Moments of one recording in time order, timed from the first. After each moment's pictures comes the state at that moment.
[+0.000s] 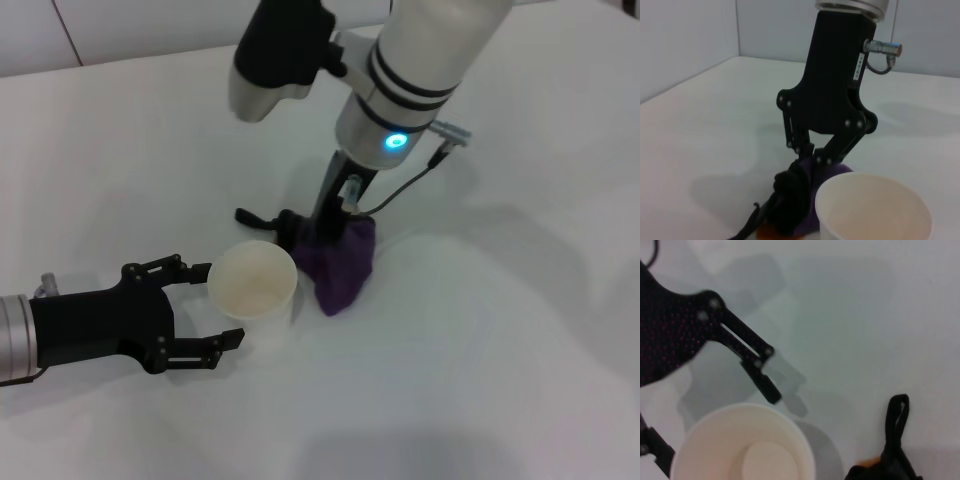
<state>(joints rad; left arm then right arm) -0.43 -2.08 0.99 0.67 1.93 1.45 -1.16 1.12 2.03 -1.77 -0.81 -2.28 -1.24 2.50</state>
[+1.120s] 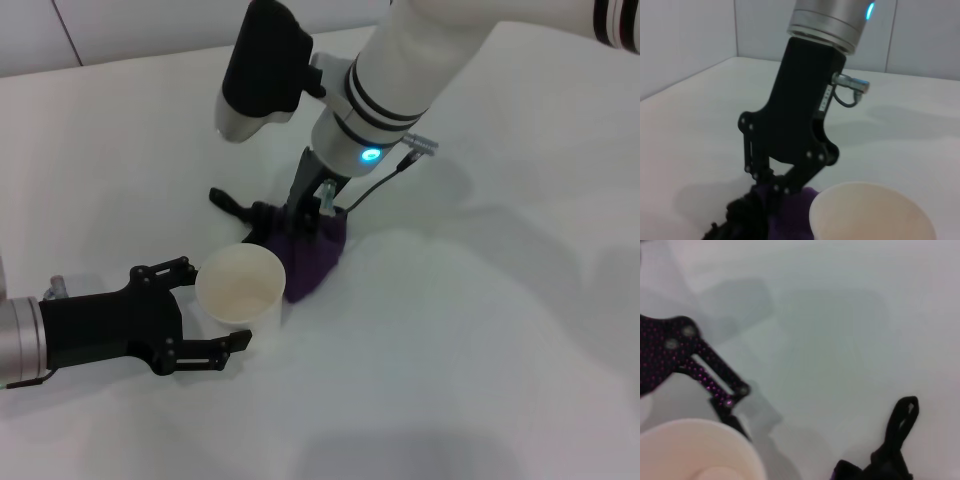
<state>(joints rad) -0.44 -2.08 0.99 0.63 1.93 1.43 -1.14 1.18 2.02 -1.95 -0.61 -2.07 -0.95 2.37</state>
